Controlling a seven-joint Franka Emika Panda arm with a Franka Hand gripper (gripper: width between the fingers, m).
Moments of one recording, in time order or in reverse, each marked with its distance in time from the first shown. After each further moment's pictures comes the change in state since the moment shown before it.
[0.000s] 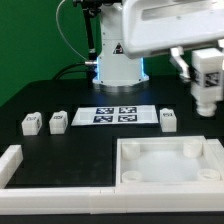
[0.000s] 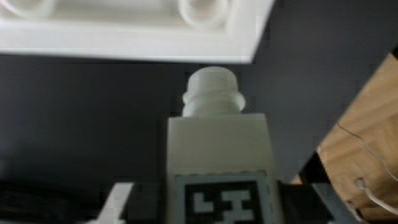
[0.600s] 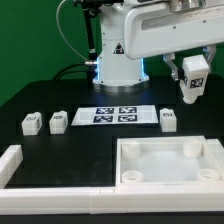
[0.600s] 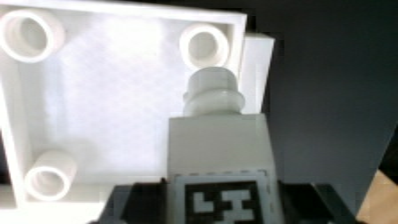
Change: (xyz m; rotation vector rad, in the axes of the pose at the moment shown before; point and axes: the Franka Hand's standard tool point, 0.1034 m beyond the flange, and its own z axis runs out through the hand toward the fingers) arm -0.078 0.001 -0.031 0.013 -0.352 0.048
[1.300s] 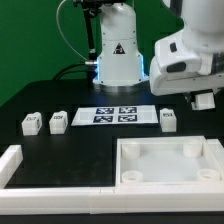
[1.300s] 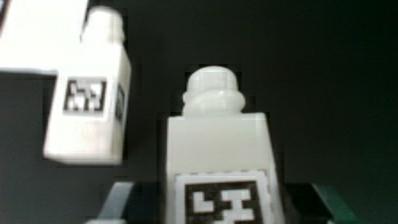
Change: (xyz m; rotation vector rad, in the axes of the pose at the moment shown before) arm -0.117 -0.044 0.064 0.022 -0.658 0.068
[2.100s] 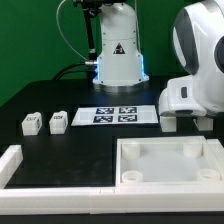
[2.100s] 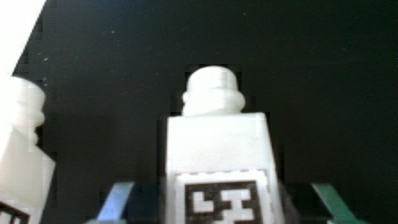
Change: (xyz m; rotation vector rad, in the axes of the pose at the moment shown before) arm -0.019 -0.020 0.090 -0.028 -0.393 0.147
